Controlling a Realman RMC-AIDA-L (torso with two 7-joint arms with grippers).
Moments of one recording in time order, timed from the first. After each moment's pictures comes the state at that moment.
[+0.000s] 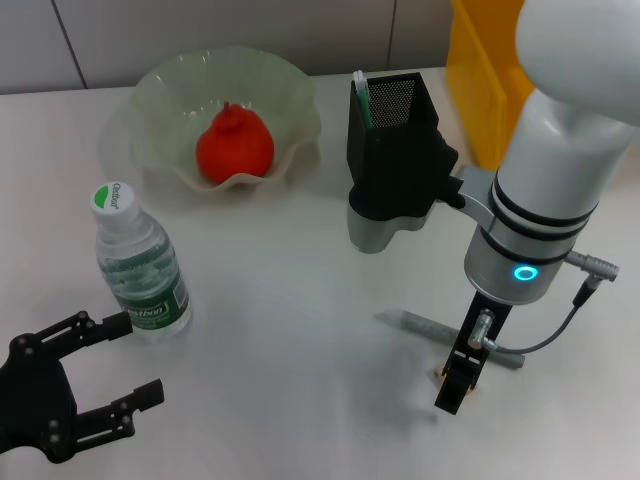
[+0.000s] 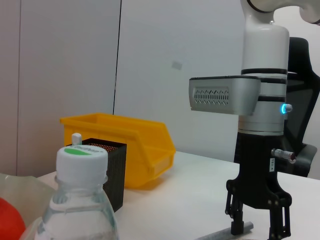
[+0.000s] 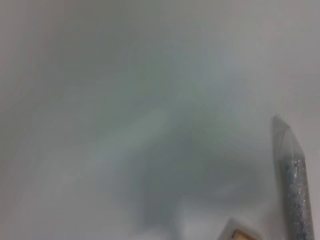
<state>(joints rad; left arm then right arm) -0.19 -2.06 0.74 0.67 1.81 1.79 -1.01 0.78 2.09 -1.74 -1.17 -2.59 -1.69 2.76</state>
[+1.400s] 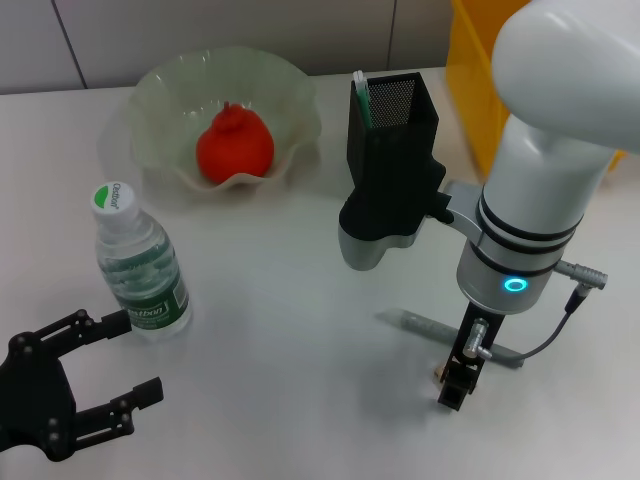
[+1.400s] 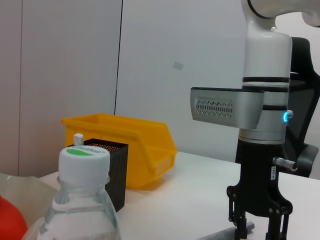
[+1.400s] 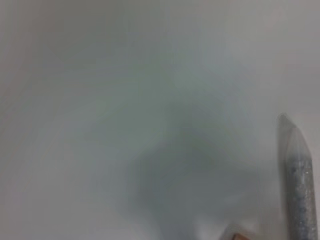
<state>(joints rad) -0.19 -2.06 0.74 0.67 1.81 1.79 -1.01 0.79 2.09 -1.80 -1.14 -2.59 -1.65 2.77</state>
